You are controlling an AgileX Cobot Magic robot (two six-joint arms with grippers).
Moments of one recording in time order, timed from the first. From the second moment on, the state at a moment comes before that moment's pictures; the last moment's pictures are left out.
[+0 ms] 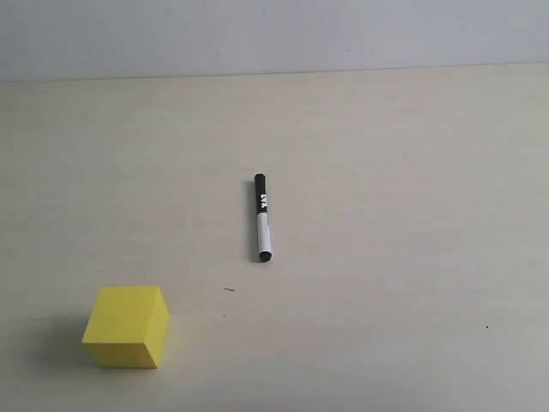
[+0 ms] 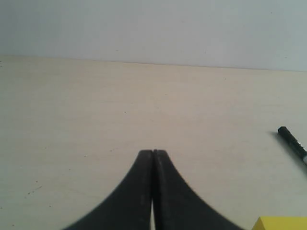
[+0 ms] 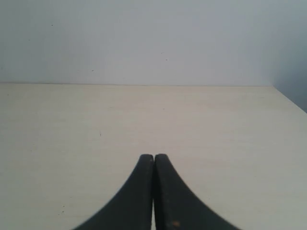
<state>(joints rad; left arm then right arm) -0.16 0.01 0.00 0.12 0.32 -0.21 0.10 0.01 -0.01 0.03 0.27 -0.06</state>
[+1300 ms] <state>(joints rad) -0.22 1.21 -1.15 -0.07 0.91 -0.17 0.10 0.01 -0.01 0.03 0.27 -0.06</state>
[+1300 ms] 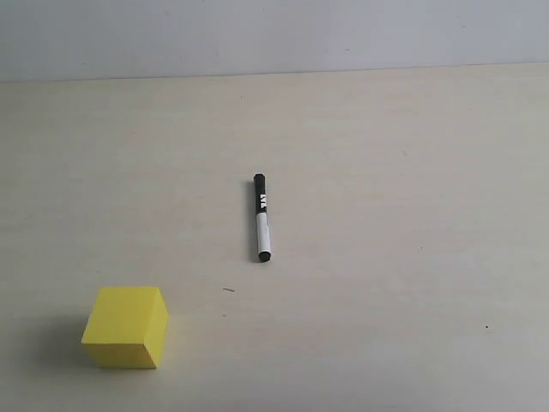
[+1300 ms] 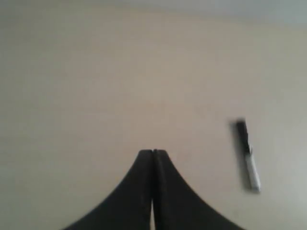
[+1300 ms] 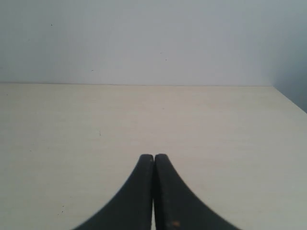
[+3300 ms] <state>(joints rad) -0.72 2.27 -1.69 -0.08 1.00 -0.55 0.10 0.01 -0.01 0.03 0.27 -0.07</state>
